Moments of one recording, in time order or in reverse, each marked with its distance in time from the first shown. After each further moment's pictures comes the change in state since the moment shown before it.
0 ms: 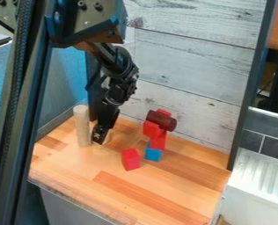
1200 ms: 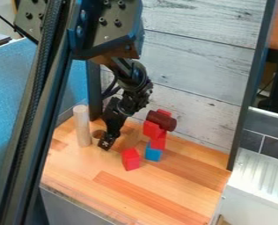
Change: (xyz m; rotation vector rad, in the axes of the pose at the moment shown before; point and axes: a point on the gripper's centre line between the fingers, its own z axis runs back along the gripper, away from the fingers) arm -0.018 -0.002 -0.015 0.011 -0.084 0.039
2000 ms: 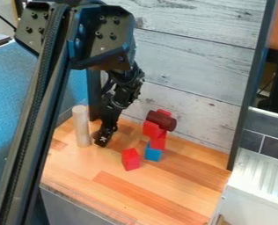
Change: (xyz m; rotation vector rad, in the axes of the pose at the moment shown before) arm 0.007 0.001 -0.005 0.145 0.070 0.084
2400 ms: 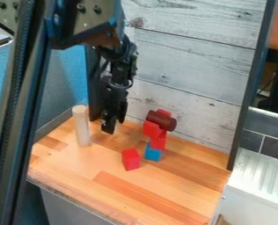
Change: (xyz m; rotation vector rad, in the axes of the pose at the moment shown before) arm 0.003 0.000 0.049 -0.059 0.203 -0.267
